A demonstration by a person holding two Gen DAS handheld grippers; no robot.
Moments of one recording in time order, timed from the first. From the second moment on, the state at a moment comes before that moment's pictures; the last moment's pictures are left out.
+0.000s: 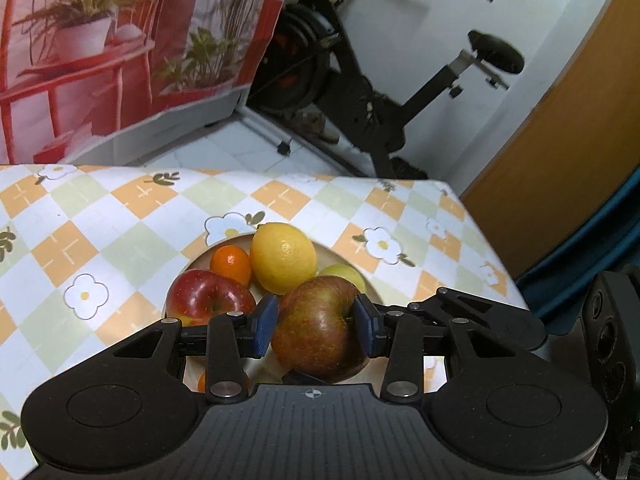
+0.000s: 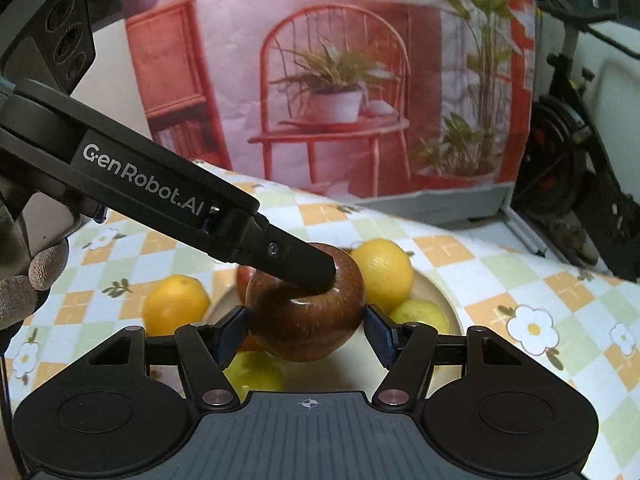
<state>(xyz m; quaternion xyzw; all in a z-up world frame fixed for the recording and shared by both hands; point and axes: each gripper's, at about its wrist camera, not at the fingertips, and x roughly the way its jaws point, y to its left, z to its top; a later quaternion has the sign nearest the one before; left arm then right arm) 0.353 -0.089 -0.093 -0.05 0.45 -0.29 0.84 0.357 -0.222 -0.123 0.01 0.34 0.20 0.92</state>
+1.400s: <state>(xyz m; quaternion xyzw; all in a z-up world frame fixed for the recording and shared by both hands) 0.361 -0.116 -0.105 0.06 0.45 -0.25 0.85 0.283 -0.277 -0.162 0.11 0.29 0.08 0.95</state>
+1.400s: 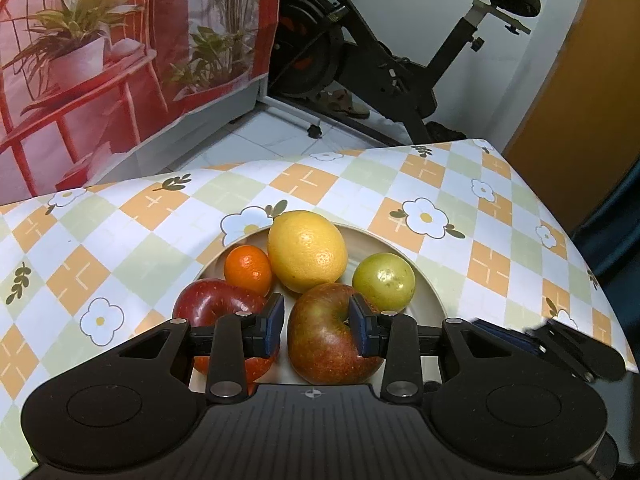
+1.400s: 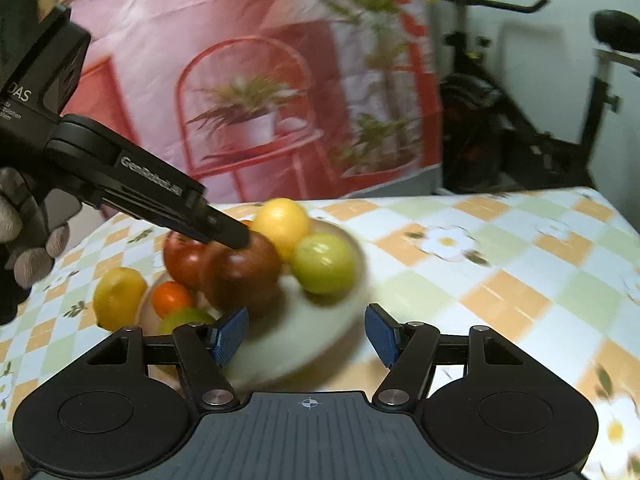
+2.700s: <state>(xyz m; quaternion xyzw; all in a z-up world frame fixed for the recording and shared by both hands) 0.338 0.018 -0.109 -0.05 0.44 -0.19 0.88 0.252 -0.242 -0.138 0.10 0.32 0.10 0.94</state>
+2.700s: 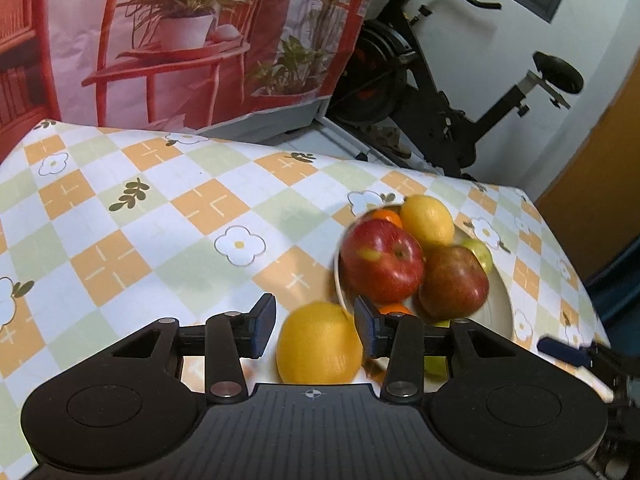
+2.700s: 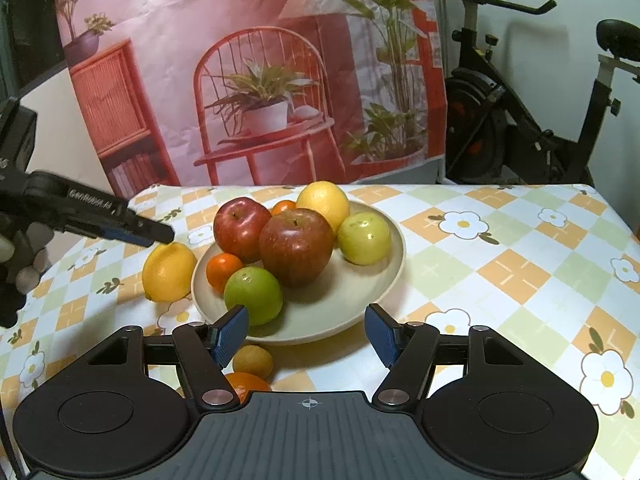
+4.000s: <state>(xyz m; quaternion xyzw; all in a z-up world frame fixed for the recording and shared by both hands) 0.319 0.107 -0.130 -0.18 0.45 -0.21 0.85 0.331 -0.066 -0.146 -0.06 0.39 0.27 0.88</state>
